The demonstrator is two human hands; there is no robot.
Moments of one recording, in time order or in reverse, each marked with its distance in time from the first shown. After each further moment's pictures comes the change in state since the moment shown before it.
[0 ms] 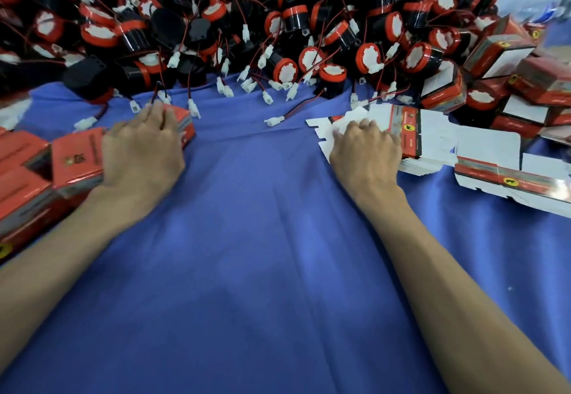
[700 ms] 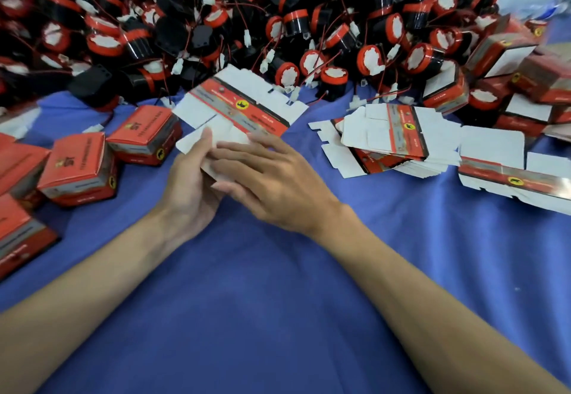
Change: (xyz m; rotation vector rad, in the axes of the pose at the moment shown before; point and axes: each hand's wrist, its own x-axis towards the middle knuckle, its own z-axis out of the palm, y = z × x) left_hand -0.023 0.061 -0.032 -2.182 -0.409 -0.591; right_hand -0.048 -0.075 -0.026 0.687 0.472 -0.951
